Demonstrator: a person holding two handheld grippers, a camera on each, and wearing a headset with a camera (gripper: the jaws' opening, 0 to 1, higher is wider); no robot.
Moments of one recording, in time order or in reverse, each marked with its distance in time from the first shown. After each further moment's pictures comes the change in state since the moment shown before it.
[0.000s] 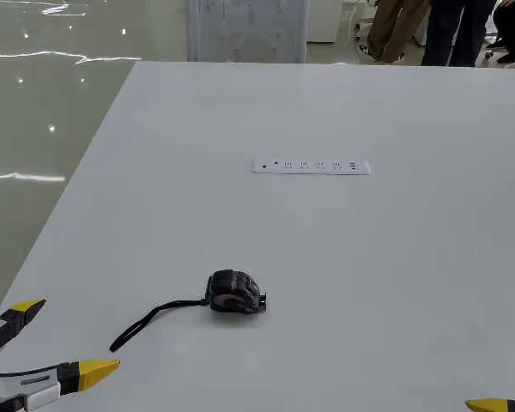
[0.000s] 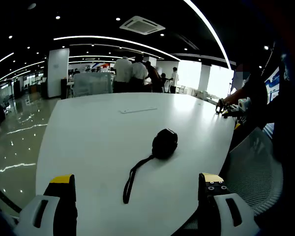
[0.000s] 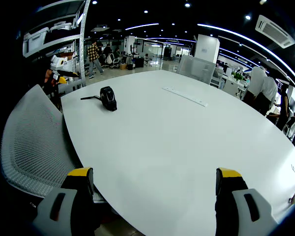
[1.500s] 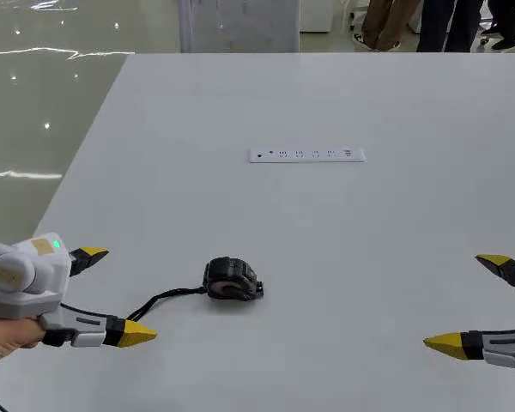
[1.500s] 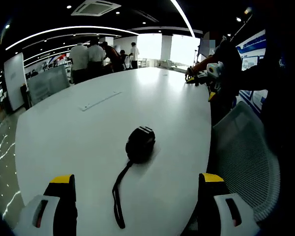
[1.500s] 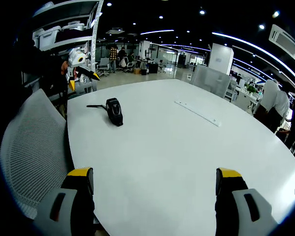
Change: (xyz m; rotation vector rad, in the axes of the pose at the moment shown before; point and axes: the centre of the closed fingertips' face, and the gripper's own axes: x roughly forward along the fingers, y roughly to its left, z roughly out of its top) left arm 0.068 -0.048 0.034 0.276 0.235 -0.284; right arm 0.048 0.007 0.060 -0.106 -0.042 0.109
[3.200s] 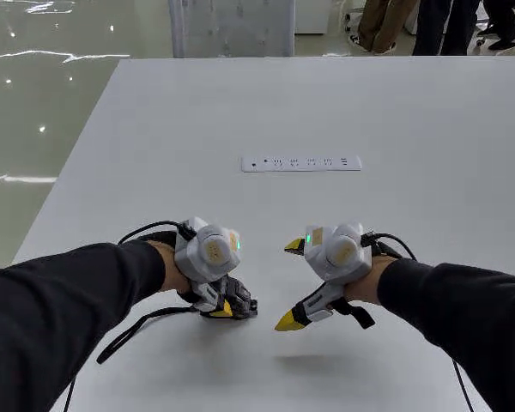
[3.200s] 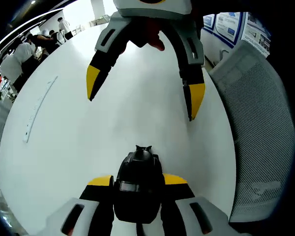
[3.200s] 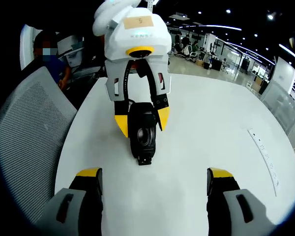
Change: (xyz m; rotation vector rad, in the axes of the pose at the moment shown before) left arm 0.174 -0.019 0.019 0.495 0.421 -0.249; right arm 0.213 0.086 0.074 -0.317 0.100 0.450
